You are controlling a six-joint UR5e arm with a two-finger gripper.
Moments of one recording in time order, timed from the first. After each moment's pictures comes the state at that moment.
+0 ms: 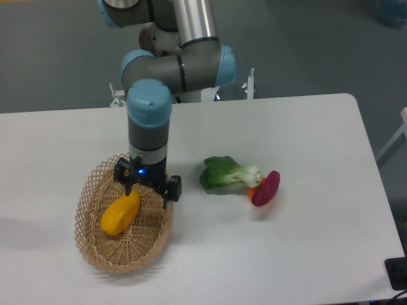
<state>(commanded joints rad) 2.12 -1.92 -1.82 -0.77 1.41 0.48</state>
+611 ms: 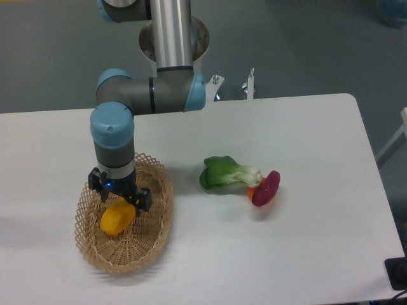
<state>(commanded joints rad) 2.05 -1.98 -1.82 -0.75 1.48 0.48</state>
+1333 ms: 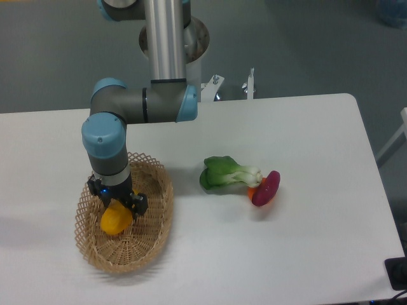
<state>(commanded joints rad) 2.03 -2.00 -1.83 -0.72 1.52 0.46</state>
